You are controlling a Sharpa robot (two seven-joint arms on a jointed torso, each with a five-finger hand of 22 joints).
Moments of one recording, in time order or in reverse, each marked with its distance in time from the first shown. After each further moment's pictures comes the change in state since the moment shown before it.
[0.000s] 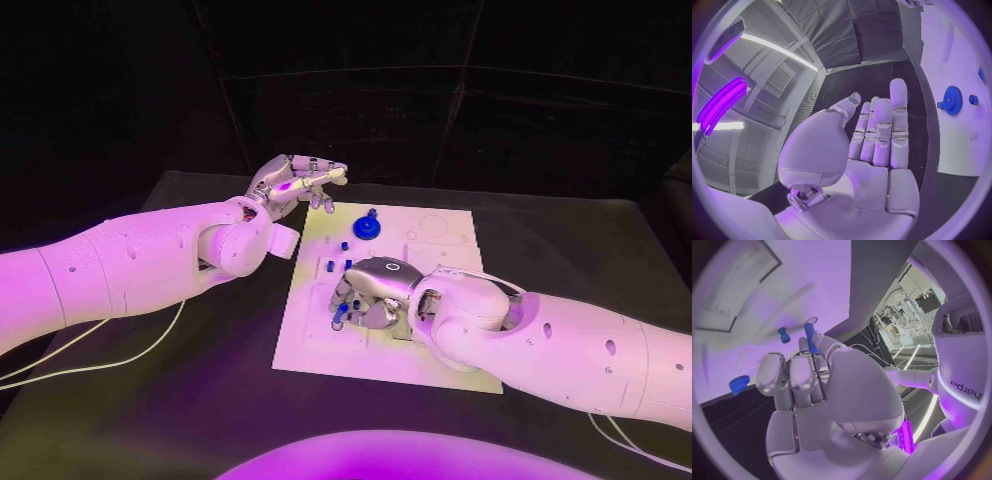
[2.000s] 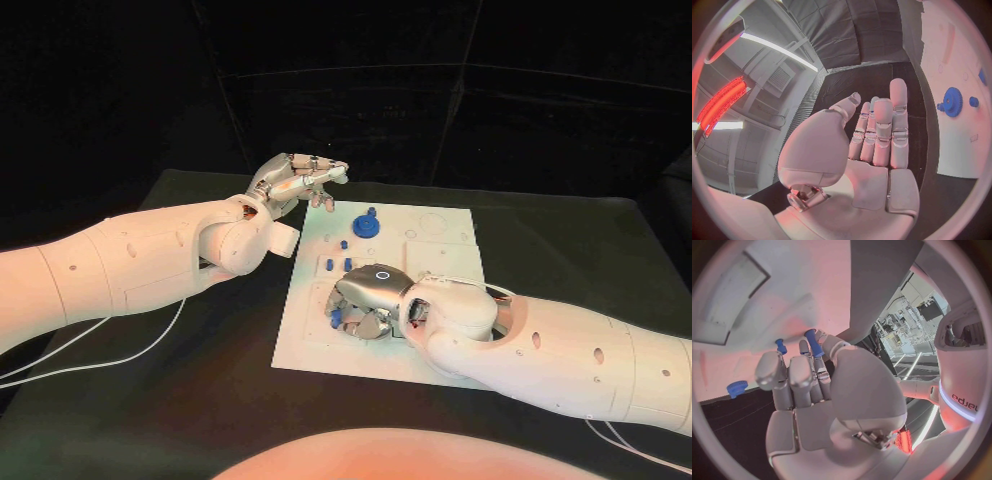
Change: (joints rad) left arm 0.000 0.006 0.000 -0.005 0.000 0.005 -0.005; left_hand 0.000 0.000 -0.003 -0.003 0.000 0.000 0.000 0.000 0.000 -0.004 -0.004 0.004 0.000 0.000 0.000 0.000 -0.003 0.000 0.000 0.000 -0.004 -0.002; right arm -0.008 0.025 -0.019 0.008 -0.076 0.033 -0.061; right_hand -0.108 -0.070 0.003 0.019 0.016 -0.104 0.036 -0.019 -0.004 -0.087 0.015 -0.064 -0.005 -0.002 0.027 0.006 -0.017 0.000 -0.034 0.034 -0.025 -0.045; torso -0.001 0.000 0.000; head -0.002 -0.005
